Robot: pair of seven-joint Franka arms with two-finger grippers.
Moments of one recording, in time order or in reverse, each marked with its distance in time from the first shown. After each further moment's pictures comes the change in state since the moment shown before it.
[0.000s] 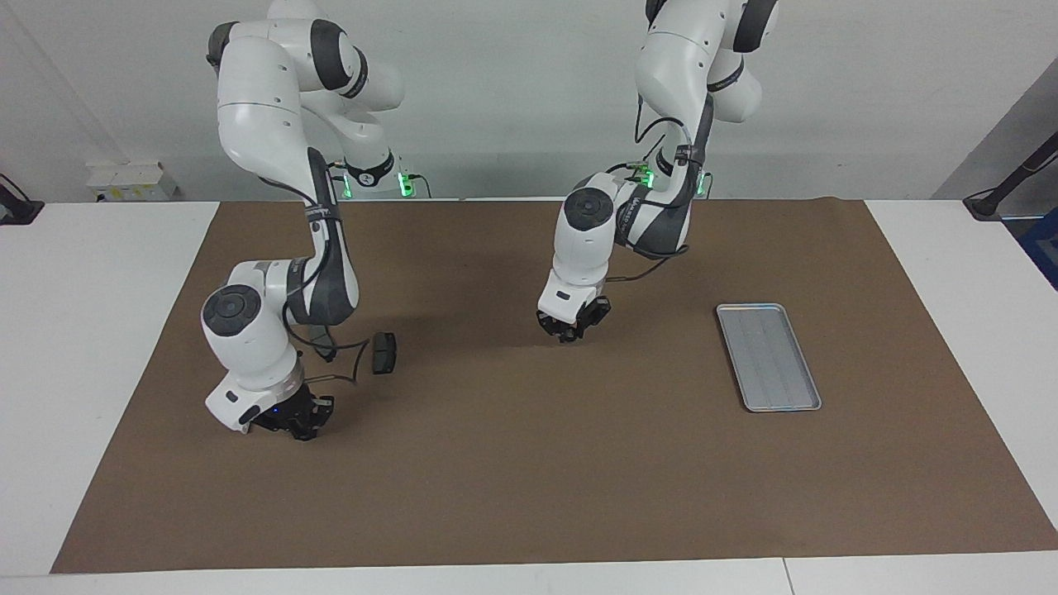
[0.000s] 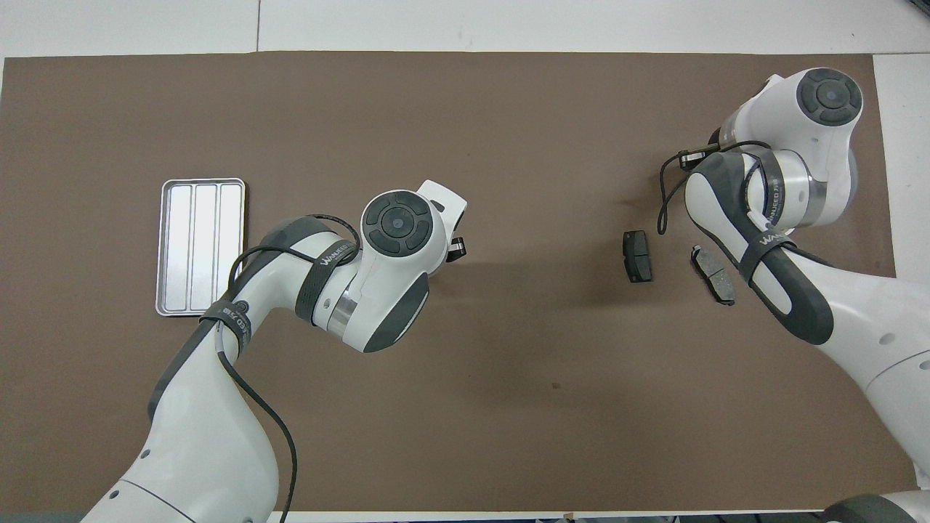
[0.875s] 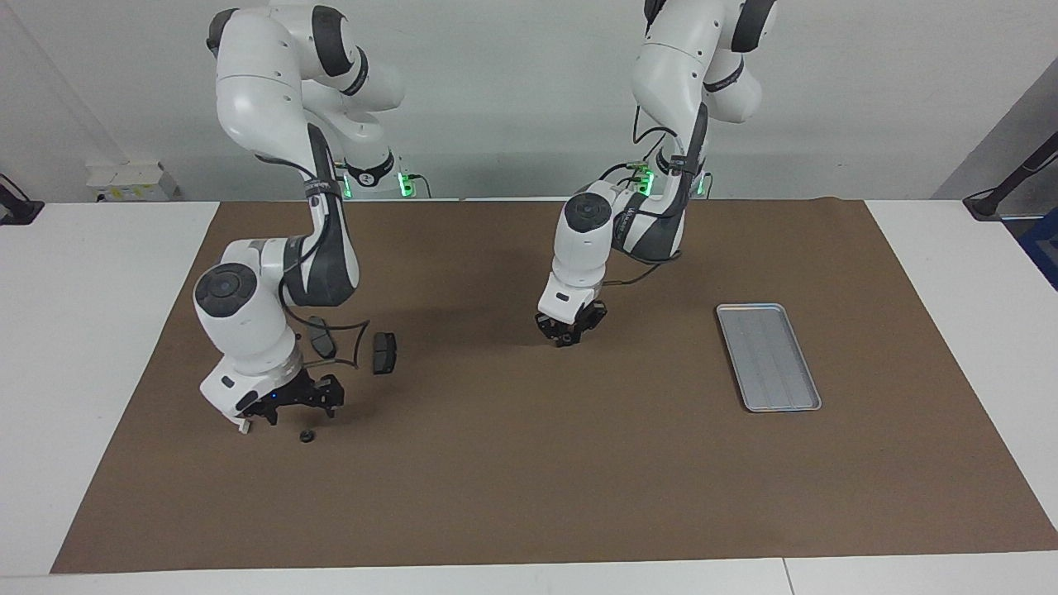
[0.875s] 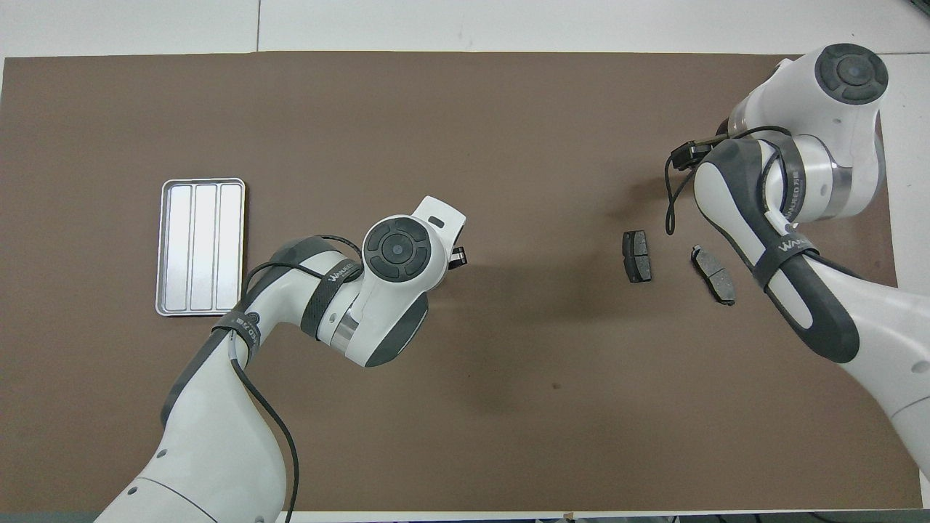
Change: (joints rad) left arm -0.014 -0.006 0.001 -0.083 0.009 0.115 -0.028; right arm 0.014 -0.110 0.017 0.029 -0.002 -0.185 0.000
